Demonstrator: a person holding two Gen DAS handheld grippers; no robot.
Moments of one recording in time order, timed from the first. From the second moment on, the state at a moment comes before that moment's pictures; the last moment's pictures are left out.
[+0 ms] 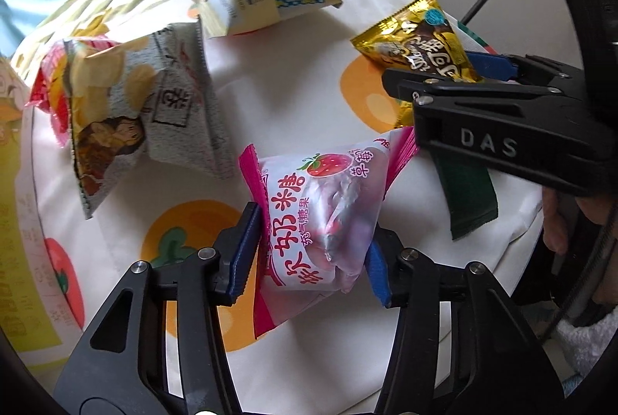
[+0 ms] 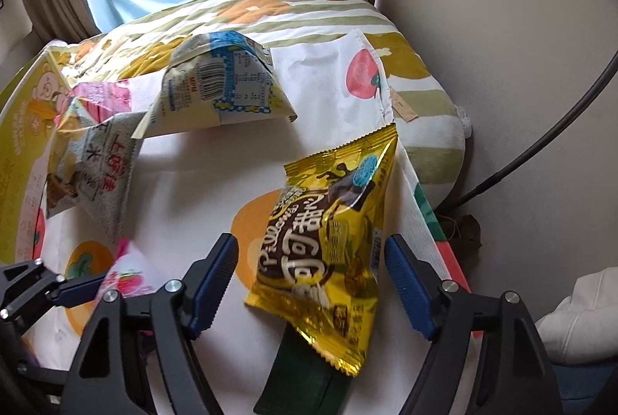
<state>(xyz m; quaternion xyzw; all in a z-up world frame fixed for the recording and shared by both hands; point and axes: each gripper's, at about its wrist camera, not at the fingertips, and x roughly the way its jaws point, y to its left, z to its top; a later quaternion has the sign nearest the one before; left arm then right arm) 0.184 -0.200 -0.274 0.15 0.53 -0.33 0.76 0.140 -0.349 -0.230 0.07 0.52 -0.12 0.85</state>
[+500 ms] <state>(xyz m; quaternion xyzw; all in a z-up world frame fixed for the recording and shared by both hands) 0.180 -0.199 -0.268 0.13 0.54 -0.32 0.77 0.134 -0.354 -0.231 0.08 0.52 -0.12 0.84</state>
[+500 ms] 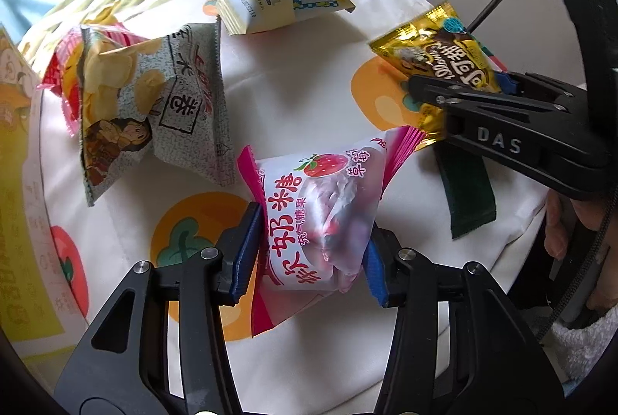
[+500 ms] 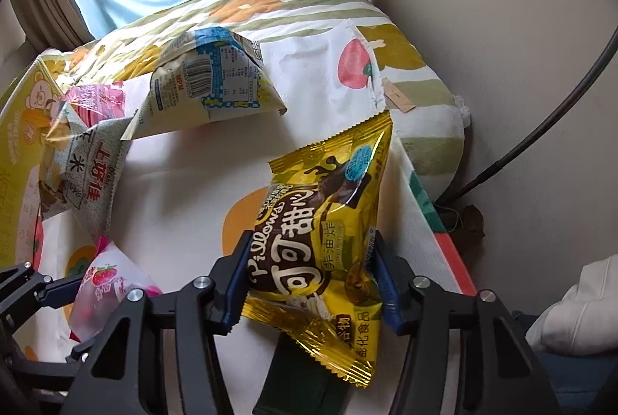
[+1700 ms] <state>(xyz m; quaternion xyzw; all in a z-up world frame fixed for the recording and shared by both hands) 0.183 0.051 -0.049 -0.05 0.40 -0.11 0.91 0.153 -0.189 -0.021 0.03 0.36 0.15 0.92</state>
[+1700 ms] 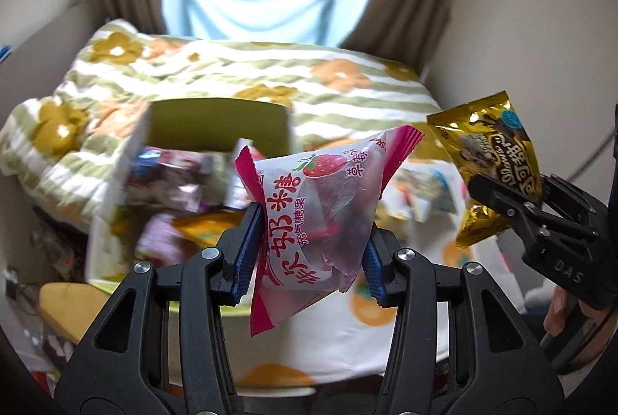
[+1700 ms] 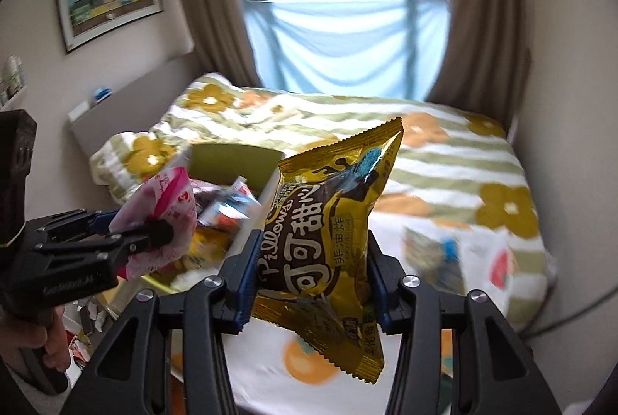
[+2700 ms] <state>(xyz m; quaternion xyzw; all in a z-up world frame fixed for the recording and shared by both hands) 0.237 0.230 -0.121 -0.06 0.46 -0.07 0.88 0.221 -0.026 -0.085 0.04 0.46 0.19 0.87</state>
